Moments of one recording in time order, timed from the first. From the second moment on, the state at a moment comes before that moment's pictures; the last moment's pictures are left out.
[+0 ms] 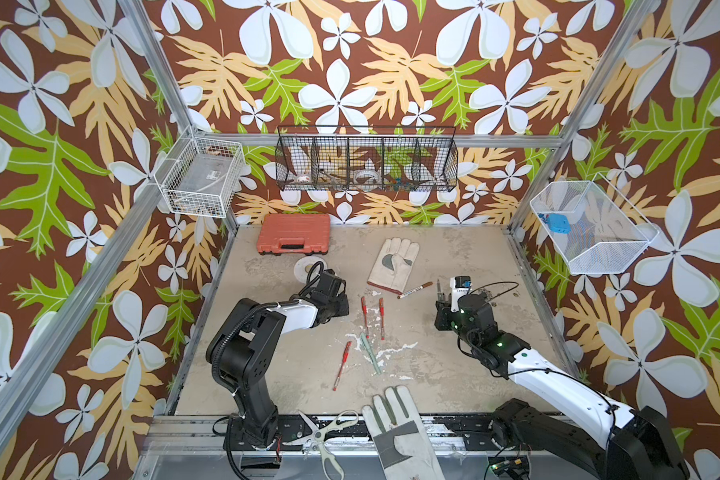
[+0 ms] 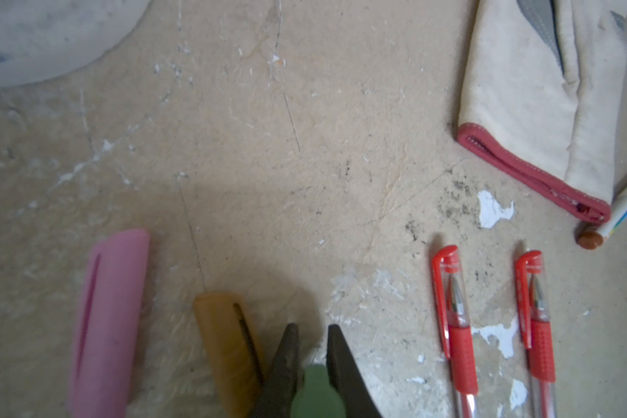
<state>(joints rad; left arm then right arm) -0.45 1.78 0.88 0.00 -0.02 -0.51 0.49 1.02 0.54 -0.07 0.19 0.42</state>
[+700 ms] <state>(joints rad) -0.45 1.66 0.81 -0.03 -0.09 -0.51 0.48 1.00 0.54 -0.07 0.23 0.42</state>
